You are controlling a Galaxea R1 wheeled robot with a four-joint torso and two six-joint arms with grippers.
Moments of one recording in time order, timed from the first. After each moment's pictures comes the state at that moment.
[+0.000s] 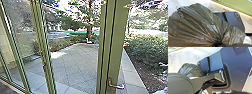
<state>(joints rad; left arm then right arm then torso) 1.55 2.89 -2.54 -0.21 -0.08 0.31 -1.65 2.63 -2.01 0.07 0.11 0.15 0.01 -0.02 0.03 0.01</state>
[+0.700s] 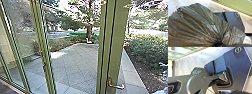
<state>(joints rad) 1.55 2.89 -2.54 -0.22 -0.07 0.31 -1.71 2.28 -1.53 0.07 0.24 0.13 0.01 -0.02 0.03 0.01</state>
